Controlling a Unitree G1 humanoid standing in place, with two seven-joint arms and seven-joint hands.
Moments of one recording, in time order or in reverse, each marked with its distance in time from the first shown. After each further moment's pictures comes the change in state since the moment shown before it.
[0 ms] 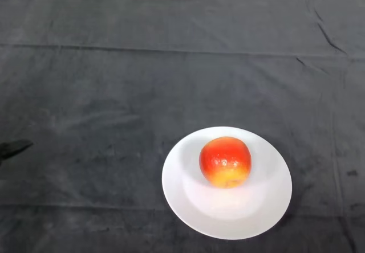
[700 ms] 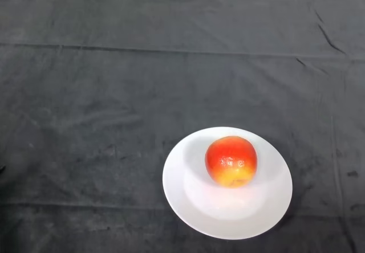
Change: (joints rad) left arm -0.017 -0.076 0.099 0.398 -0.059 -0.300 0.051; right arm 0.000 0.000 0.000 0.000 0.000 0.000 0.000
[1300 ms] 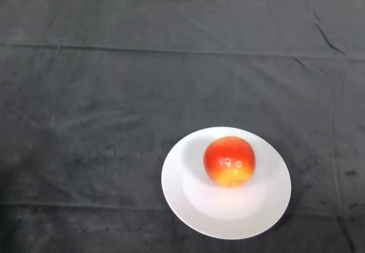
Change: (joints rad) left arm -0.037 -0.007 0.039 0.045 -0.045 -0.022 -0.004; right arm 0.000 0.000 0.000 0.000 0.001 0.000 0.000
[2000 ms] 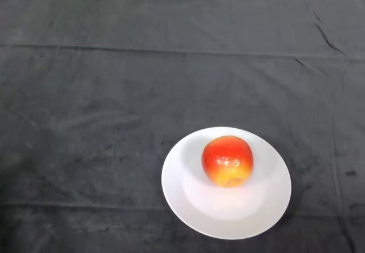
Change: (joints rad) left arm -0.001 0.000 0.000 0.020 0.001 -0.013 0.000; right arm 0.000 0.000 0.000 0.000 0.000 0.000 0.000
